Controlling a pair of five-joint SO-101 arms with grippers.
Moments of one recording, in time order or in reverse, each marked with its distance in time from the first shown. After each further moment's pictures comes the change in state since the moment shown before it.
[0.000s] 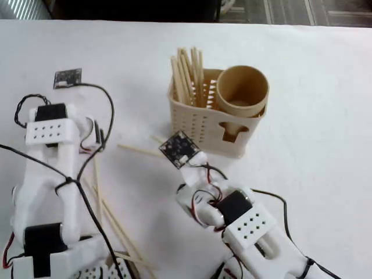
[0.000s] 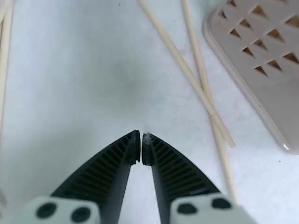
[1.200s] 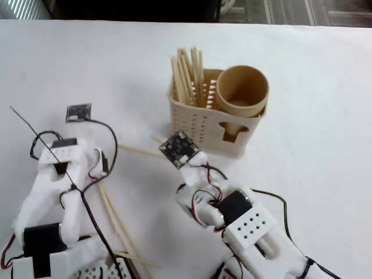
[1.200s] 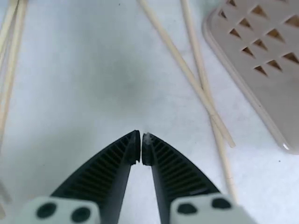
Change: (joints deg) left arm -1.6 0.0 26.6 -27.6 -3.3; right arm 0.0 0.0 0.0 0.0 0.0
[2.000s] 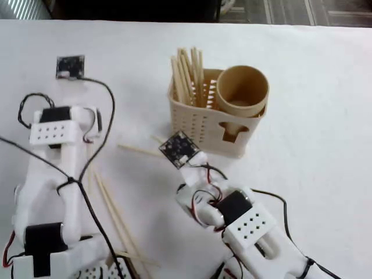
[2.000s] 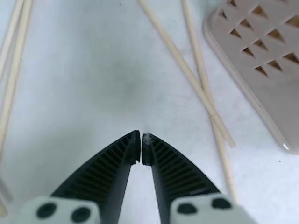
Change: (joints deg) left arm 2.4 0.1 -26.8 8.7 -0.1; right arm 0.0 0.0 0.0 0.0 0.0
